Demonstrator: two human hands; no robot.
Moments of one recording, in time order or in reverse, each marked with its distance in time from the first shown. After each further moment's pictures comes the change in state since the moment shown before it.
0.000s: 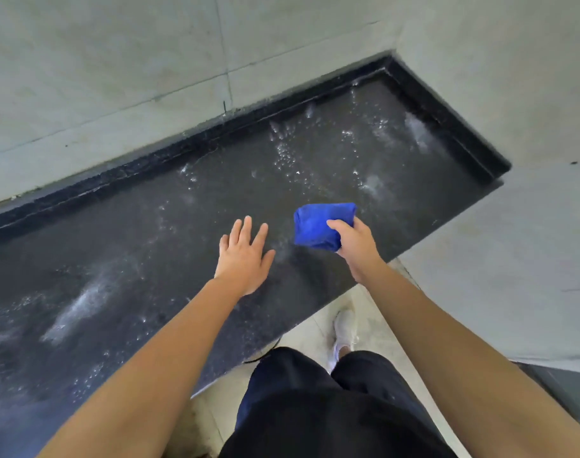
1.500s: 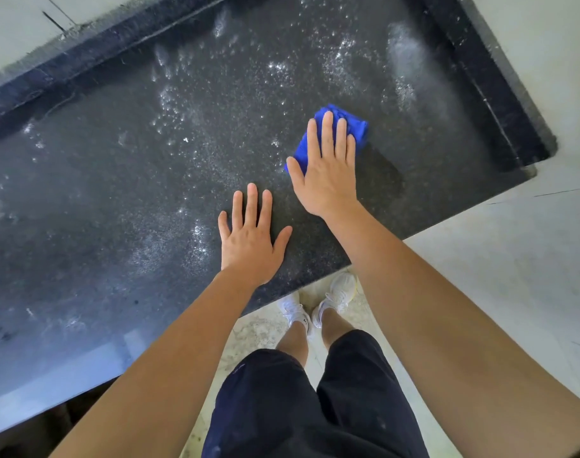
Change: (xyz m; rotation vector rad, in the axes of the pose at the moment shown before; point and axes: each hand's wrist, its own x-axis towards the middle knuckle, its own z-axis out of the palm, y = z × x) left_hand 0.173 0.256 0.098 0.018 -0.036 -0.218; right_hand 0.286 0.008 -0.162 -1.385 -0.053 -0.566
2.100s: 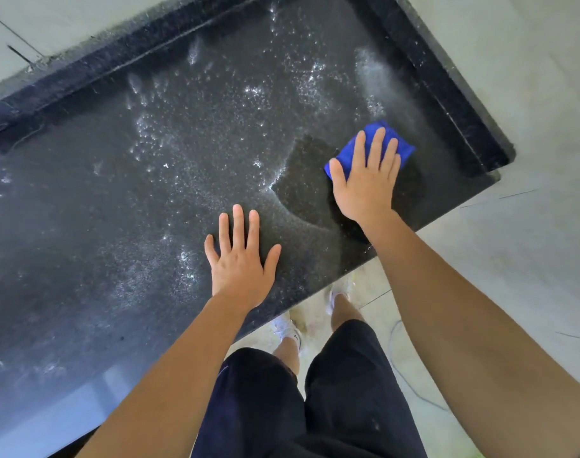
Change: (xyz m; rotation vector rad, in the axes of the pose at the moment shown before) left_hand -0.001 -0.004 0.006 0.010 0.031 0.026; right_hand -0.007 0.076 -0.016 0.014 0.052 0.326
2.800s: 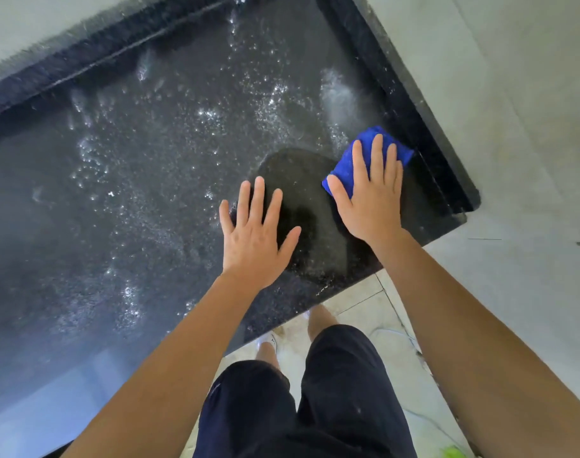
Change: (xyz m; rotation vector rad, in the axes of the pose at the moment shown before) left_hand 0.090 0.109 -0.040 0.033 0.068 0.142; right_hand 0.060 0.080 -0.031 -0.028 -0.033 -0.172
